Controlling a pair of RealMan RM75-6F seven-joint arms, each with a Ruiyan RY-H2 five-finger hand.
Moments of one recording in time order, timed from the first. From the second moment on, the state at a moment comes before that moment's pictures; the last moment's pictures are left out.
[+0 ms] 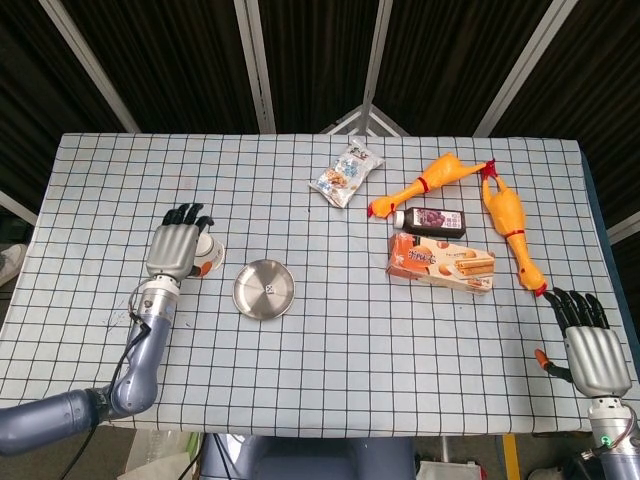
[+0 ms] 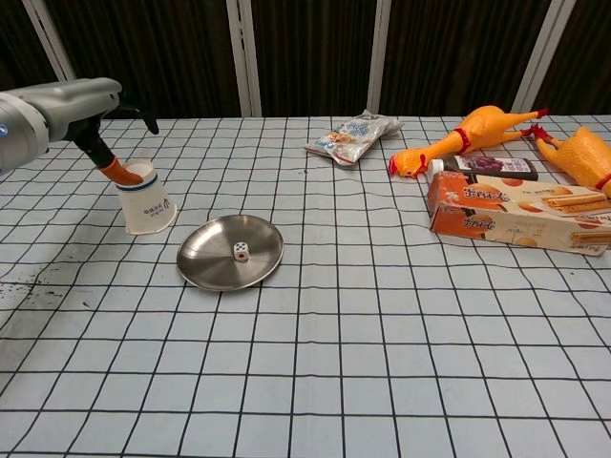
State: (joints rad) left arm -0.69 -1.57 -0.44 -1.56 0.74 1.06 0.79; right arm 0.11 -1.15 0.07 -1.55 -1.43 1.39 -0.04
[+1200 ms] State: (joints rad) left arm -0.75 -1.62 -0.36 -1.41 0.70 1.11 0.68; right arm 0.11 -1.15 0.06 -1.55 -1.42 1.37 -0.04
